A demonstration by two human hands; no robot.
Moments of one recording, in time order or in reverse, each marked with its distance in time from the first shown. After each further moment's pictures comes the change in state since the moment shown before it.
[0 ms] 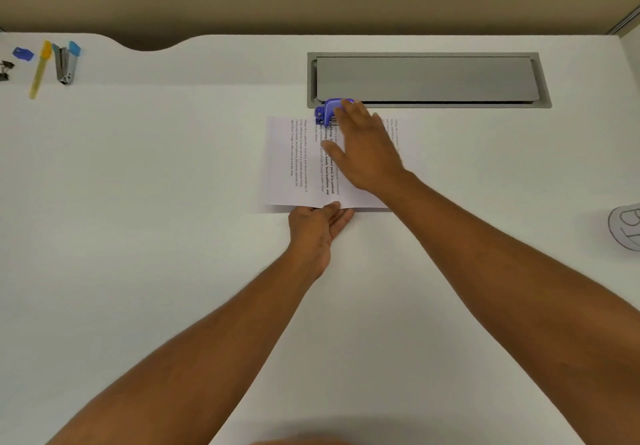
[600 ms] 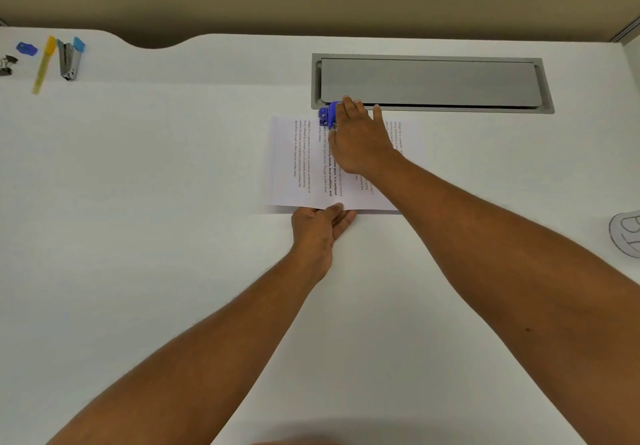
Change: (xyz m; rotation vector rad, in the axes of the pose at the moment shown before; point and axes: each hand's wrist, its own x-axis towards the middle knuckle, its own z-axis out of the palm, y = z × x) left_hand -0.002 -0.001 0.001 0.036 0.014 0.010; right_hand 0.038 -0.005 0.009 -0.216 -0.211 0.083
